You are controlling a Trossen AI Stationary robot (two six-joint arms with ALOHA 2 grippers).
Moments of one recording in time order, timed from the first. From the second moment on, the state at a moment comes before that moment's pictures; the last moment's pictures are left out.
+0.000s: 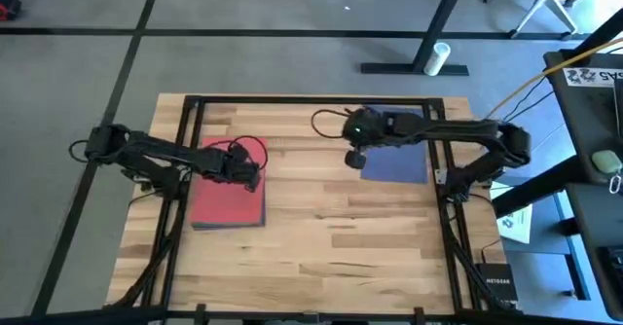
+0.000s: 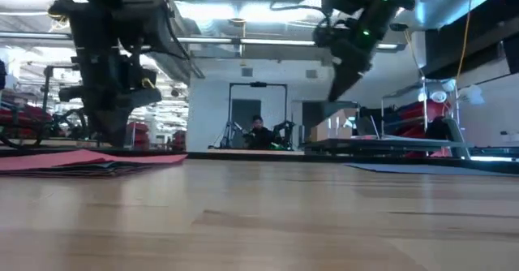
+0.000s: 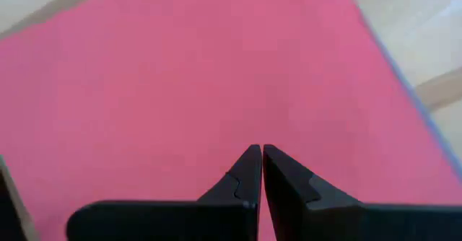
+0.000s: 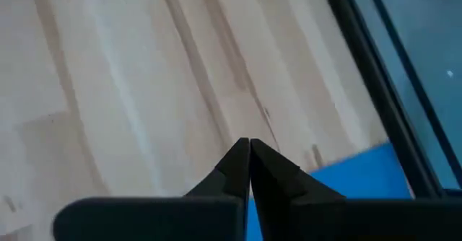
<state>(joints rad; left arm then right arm) 0.03 1.38 0.68 -0.77 -0.40 -1.03 -0.27 1.44 1.02 -0.59 0.25 0.00</state>
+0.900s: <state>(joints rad) -0.34 1.54 0.70 -0.66 -0.16 -1.31 -0.27 1.39 0.92 -0.57 0.28 0.05</state>
